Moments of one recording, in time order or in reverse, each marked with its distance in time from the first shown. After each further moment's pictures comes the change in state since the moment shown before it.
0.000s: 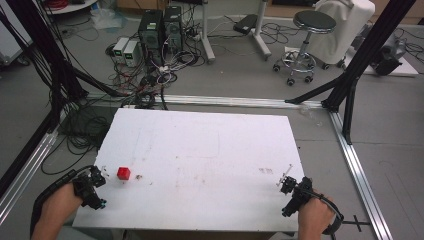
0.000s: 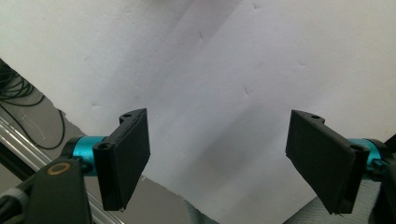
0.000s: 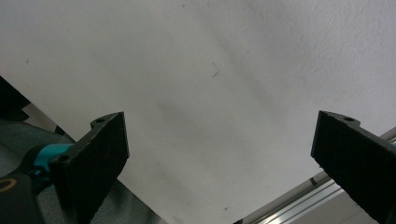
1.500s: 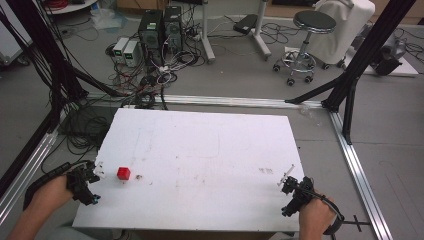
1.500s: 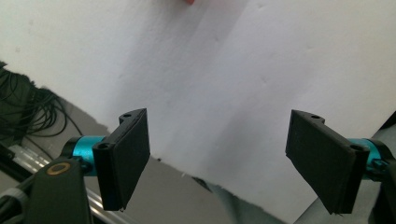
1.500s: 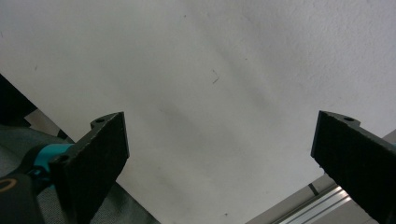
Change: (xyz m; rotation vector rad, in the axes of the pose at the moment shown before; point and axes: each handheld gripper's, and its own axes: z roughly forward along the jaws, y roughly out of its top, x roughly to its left) left arm 0.022 -0.001 -0.018 -0.008 -0.007 0.179; right arm 0.000 -0.003 -0.002 -0.049 0.002 0.006
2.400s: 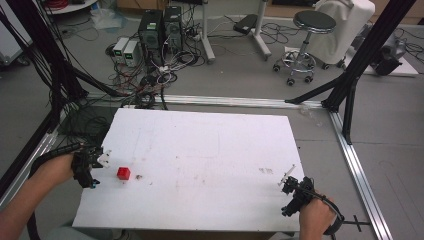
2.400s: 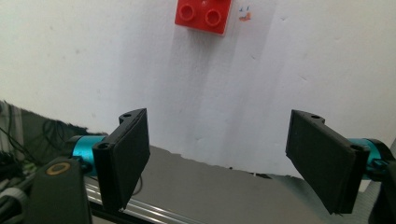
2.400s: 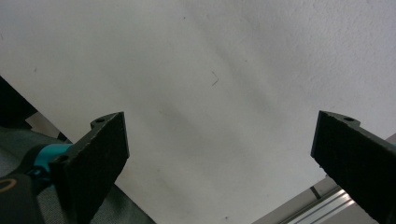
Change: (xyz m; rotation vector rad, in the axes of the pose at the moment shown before) left arm 0.037 0.035 -0.019 0.015 -0.015 0.343; right arm -0.002 -0.001 0.001 -0.010 0.006 -0.003
